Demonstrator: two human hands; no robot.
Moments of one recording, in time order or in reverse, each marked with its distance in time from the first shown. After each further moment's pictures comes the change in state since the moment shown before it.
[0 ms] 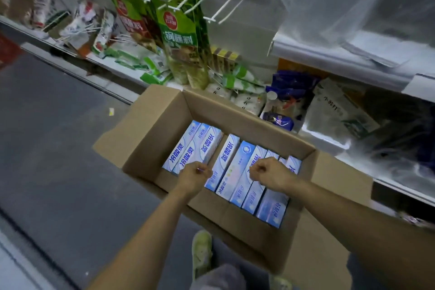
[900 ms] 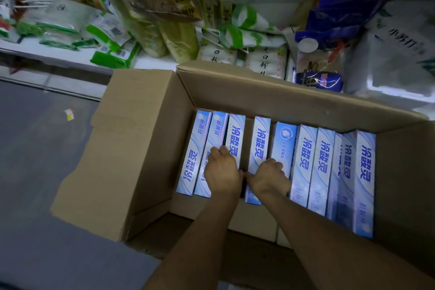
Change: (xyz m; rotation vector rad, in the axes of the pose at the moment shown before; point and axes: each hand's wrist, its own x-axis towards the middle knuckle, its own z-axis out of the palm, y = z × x) left_hand 0.172 -0.058 0.031 0.848 0.058 0.261; right_hand 0.179 -0.021 0.171 -0.158 0.396 0.650
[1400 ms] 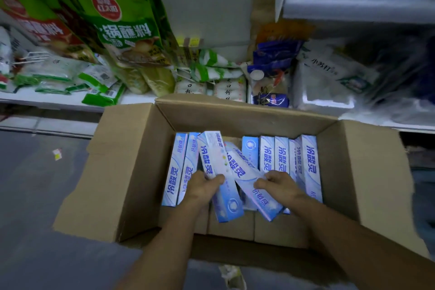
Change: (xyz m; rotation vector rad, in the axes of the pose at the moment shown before) left_hand -0.046 0.003 -0.055 -0.826 -0.298 -0.207; right_hand -0.038 0.099 -0.092 0.656 -0.244 -0.123
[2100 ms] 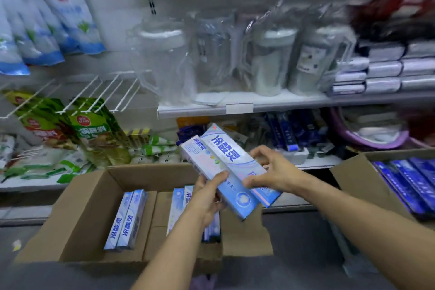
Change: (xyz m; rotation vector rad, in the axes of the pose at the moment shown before) left_hand -0.309 0.144 0.174 -0.682 -0.361 0.285; right_hand -0.279 0.033 -0.301 -0.080 0.143 -0.605
